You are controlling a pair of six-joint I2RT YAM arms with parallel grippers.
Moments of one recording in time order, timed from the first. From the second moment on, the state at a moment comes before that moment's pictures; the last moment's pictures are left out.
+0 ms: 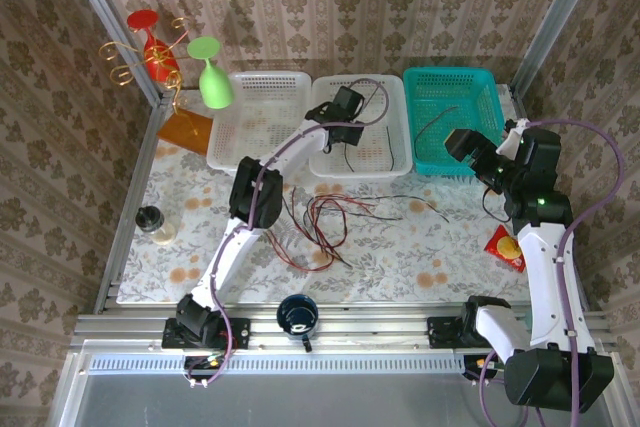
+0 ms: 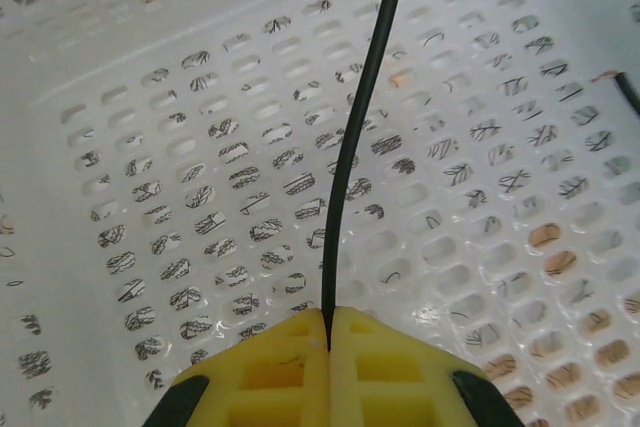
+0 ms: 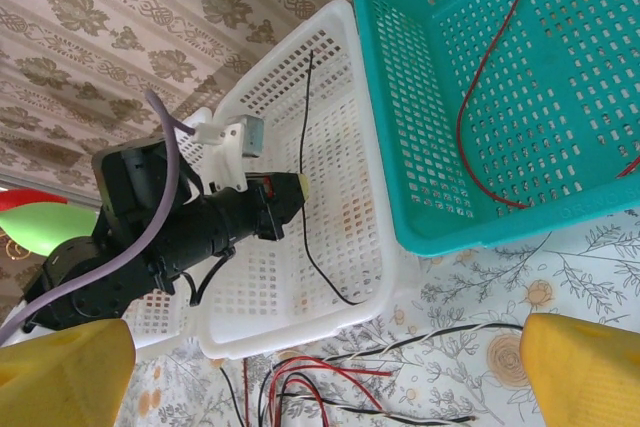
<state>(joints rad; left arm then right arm) -0.66 2.61 2.41 -0.65 -0.10 -0.12 -0.19 0.95 0.98 -0.54 -0.43 0.60</state>
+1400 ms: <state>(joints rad) -0.70 1.52 1.28 -0.53 -0.05 -0.15 0.06 0.95 0.67 -0.77 -0.02 0.86</state>
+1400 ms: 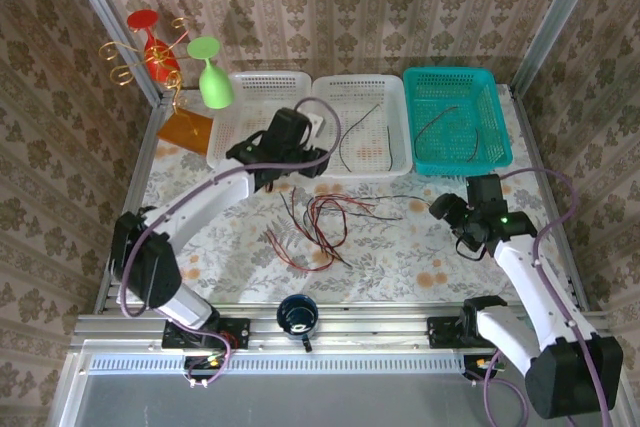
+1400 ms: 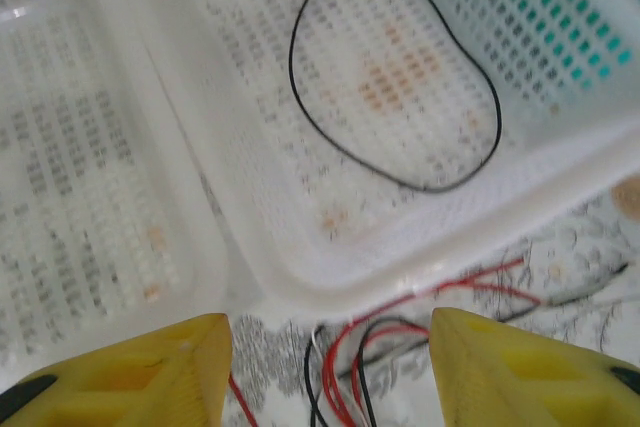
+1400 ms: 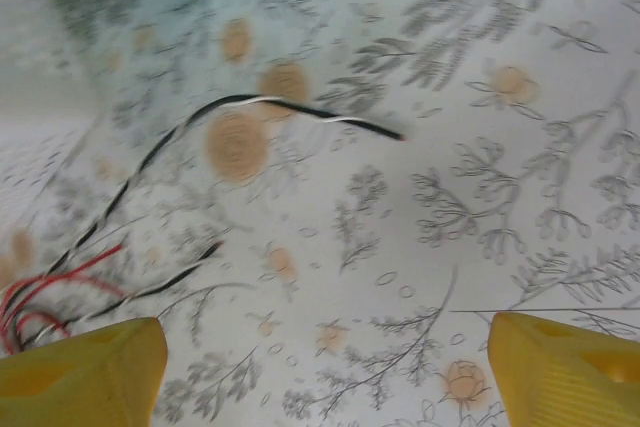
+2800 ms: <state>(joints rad) -0.78 1.37 1.04 -0.44 -0.08 -0.25 -0.03 1.51 0.83 -0.65 -0.01 1.38</state>
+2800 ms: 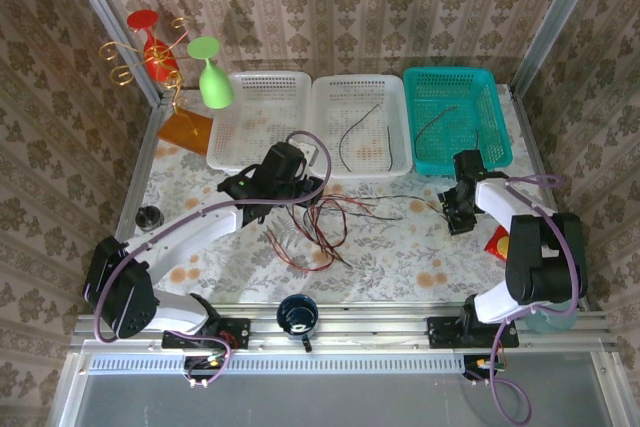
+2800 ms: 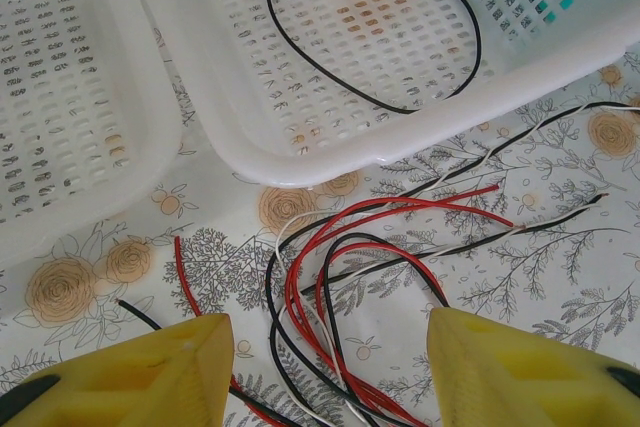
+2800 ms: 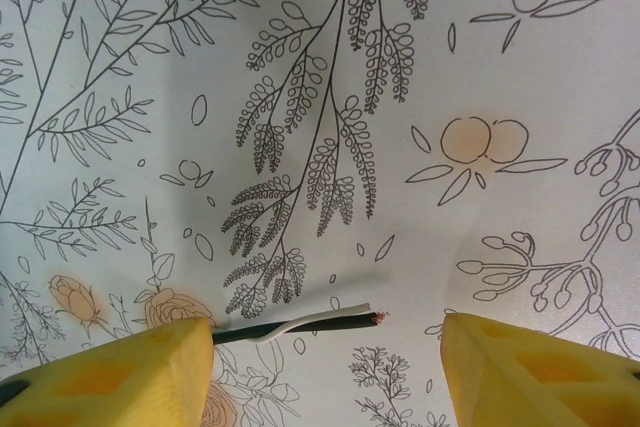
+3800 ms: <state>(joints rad) -0.80 1.37 1.04 -0.44 -0.11 -0.28 -0.04 1.67 0.94 -0.81 0.00 1.42</state>
